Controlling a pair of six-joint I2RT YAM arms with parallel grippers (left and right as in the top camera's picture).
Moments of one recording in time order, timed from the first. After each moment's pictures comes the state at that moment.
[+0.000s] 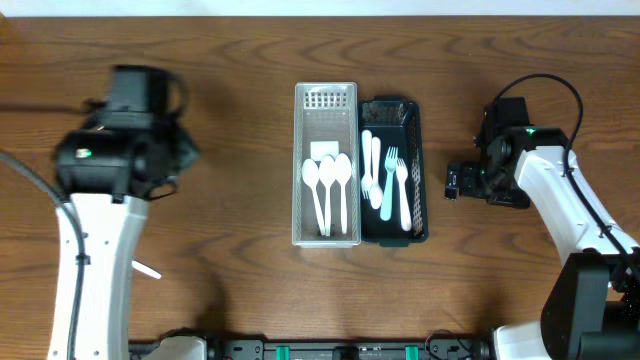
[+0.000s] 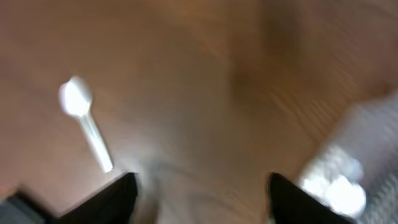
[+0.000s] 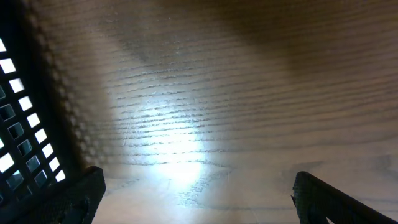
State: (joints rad) left arm 0.00 1.34 1.51 -1.34 -0.25 -0.71; right arm 0.03 1.63 1.11 -0.99 0.02 0.20
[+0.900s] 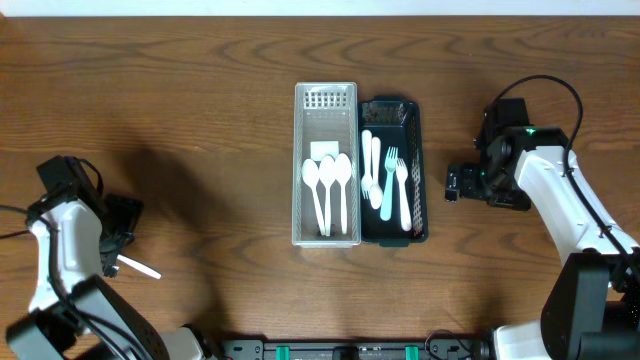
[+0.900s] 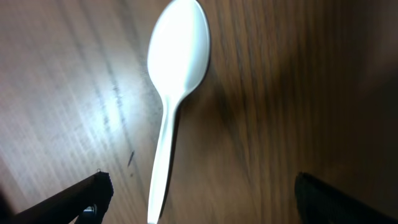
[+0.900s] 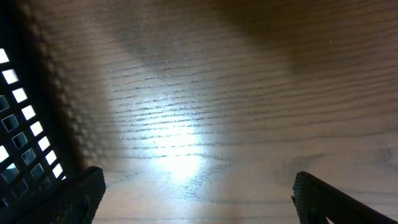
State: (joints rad) left arm 0.57 1.52 0.91 -0.83 -0.11 -0.72; right arm 0.03 1.63 1.11 -1.01 0.02 0.20
